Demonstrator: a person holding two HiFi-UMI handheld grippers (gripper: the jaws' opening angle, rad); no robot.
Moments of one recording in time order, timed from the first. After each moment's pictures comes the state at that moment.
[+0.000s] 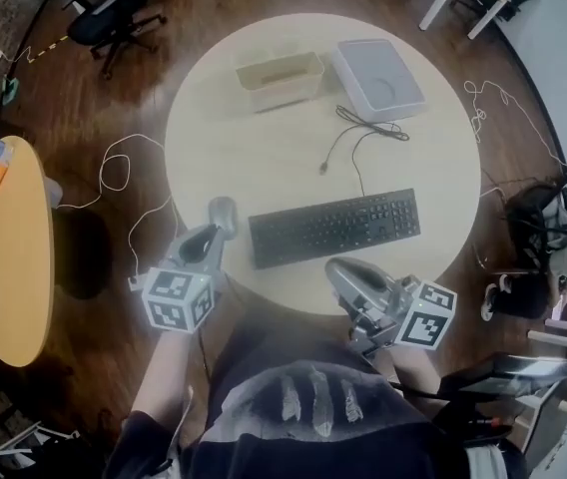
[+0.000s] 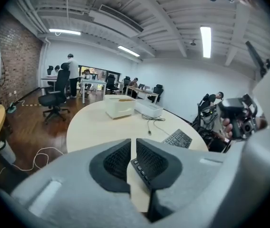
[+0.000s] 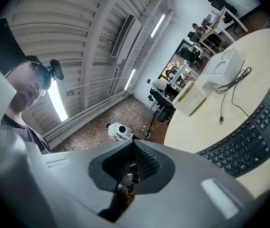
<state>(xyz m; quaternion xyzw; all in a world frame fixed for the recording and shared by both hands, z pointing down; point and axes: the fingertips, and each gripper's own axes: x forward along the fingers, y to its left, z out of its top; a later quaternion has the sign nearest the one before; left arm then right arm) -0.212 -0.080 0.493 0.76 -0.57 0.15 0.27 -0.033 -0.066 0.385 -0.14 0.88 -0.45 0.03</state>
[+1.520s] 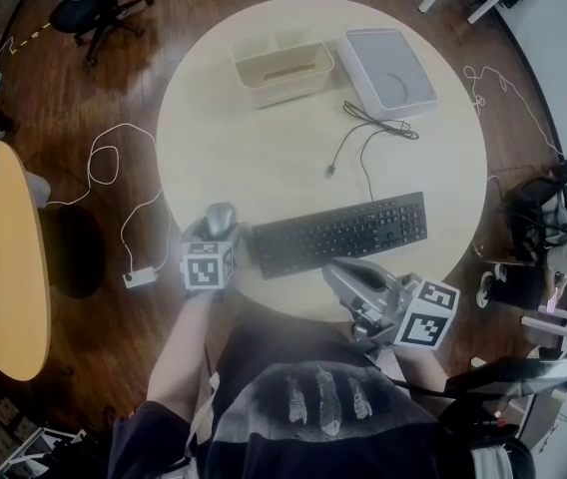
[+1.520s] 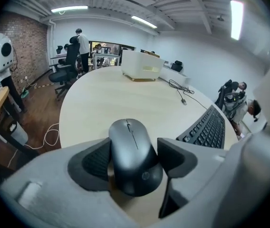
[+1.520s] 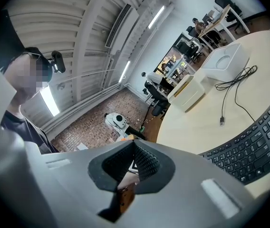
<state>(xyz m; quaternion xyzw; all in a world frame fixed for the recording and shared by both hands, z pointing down) -0.240 -0.120 0.661 0.67 -0.58 0.25 0.39 -0.066 -0.096 0.406 -0.15 0.88 -0.46 -0.03</state>
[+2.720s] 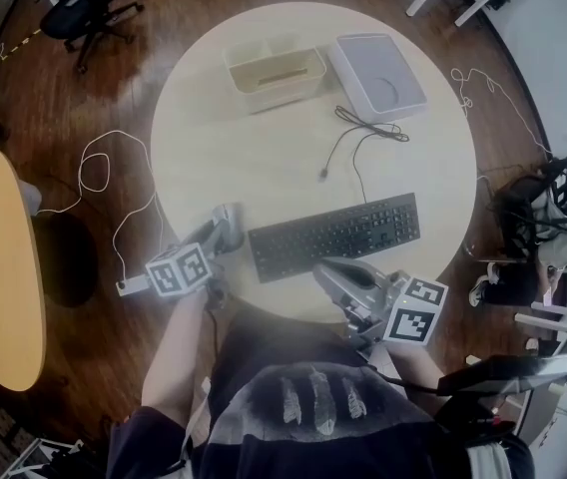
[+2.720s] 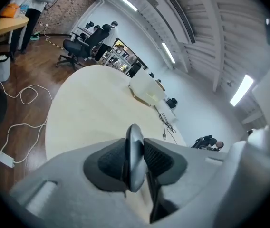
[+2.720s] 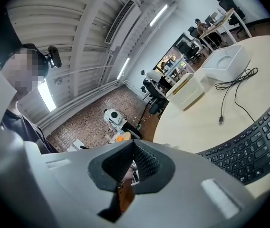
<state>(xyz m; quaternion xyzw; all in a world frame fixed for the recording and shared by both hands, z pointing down) -0.238 -0.128 0.626 0.67 -0.54 -0.02 0.51 -0.076 -0.092 0.416 -0.16 0.88 -0.45 -0.06</state>
